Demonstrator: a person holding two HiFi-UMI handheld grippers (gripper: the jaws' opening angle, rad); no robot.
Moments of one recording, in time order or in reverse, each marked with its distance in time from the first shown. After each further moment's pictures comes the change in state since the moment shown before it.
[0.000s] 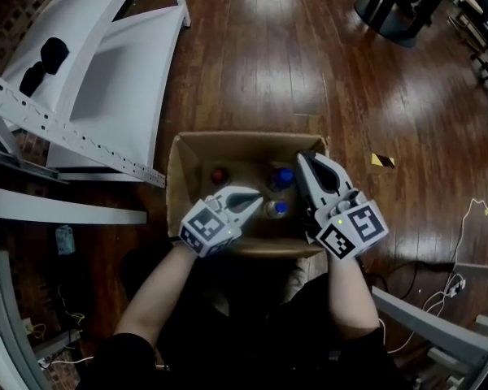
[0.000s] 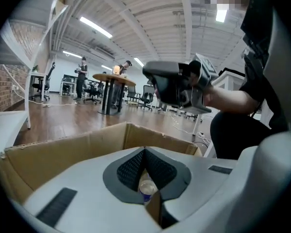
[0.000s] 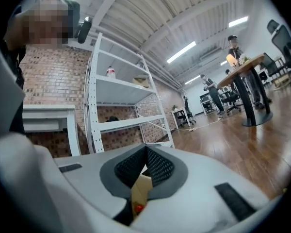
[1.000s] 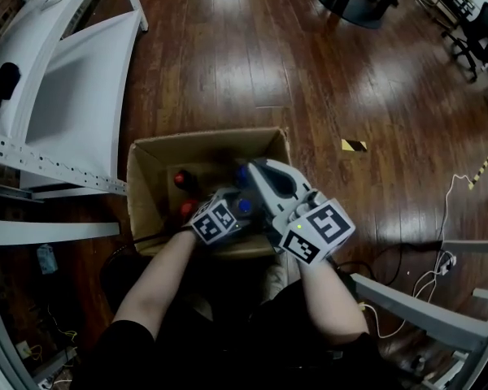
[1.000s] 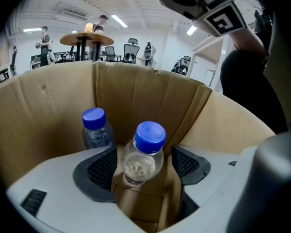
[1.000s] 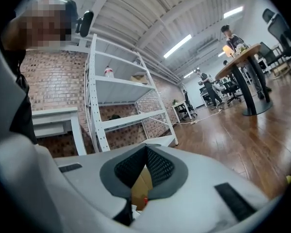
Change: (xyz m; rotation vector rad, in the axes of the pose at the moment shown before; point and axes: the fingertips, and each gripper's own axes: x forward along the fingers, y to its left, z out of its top) left arm 0.107 -0.034 -0.150 0.120 0.444 -0.189; right arm -0.019 0.001 -0.018 0.059 0.048 0.023
